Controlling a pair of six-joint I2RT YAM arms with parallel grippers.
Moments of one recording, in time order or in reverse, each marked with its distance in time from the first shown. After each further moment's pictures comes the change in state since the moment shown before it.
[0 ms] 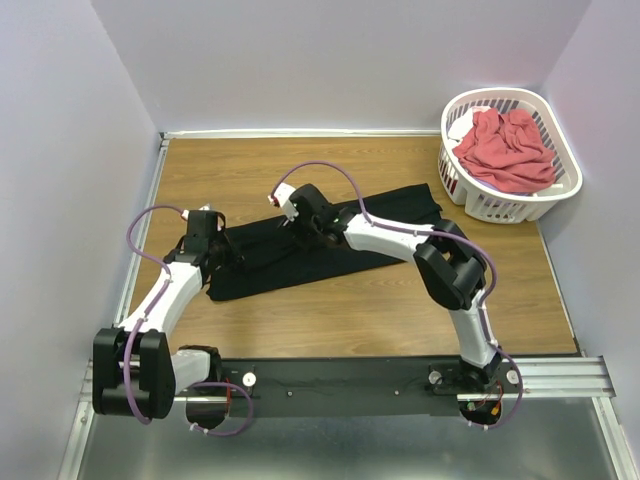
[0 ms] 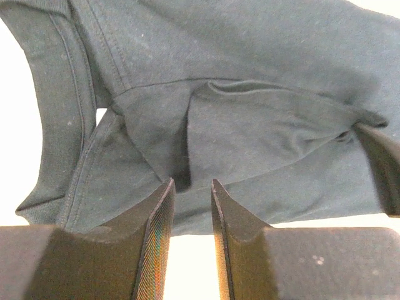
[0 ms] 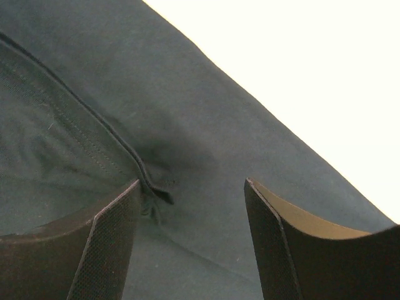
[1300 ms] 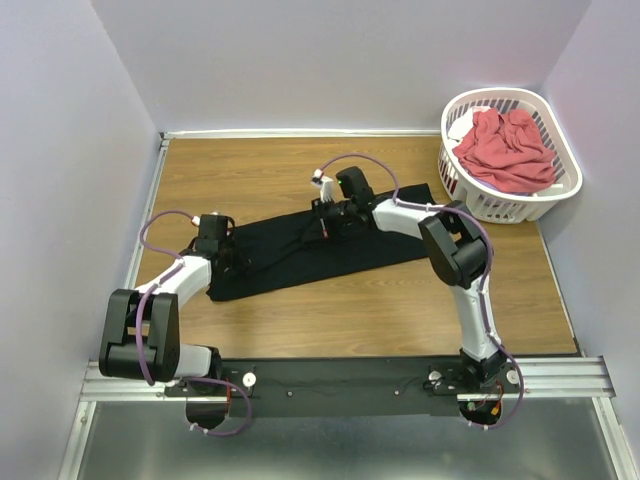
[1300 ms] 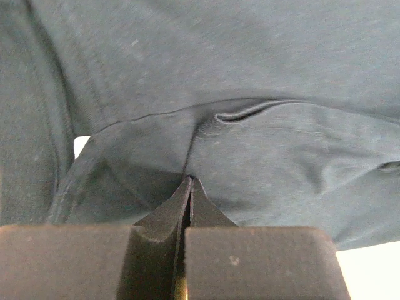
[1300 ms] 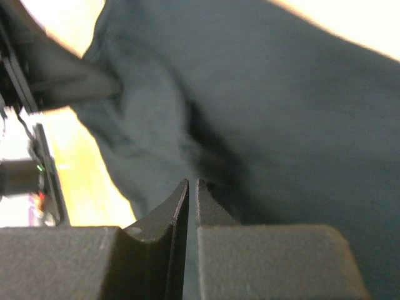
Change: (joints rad) left arm -0.029 0.188 -0.051 0.185 -0.004 -0.026; right arm -0.264 0.071 -0.090 0.197 -0.923 0.525
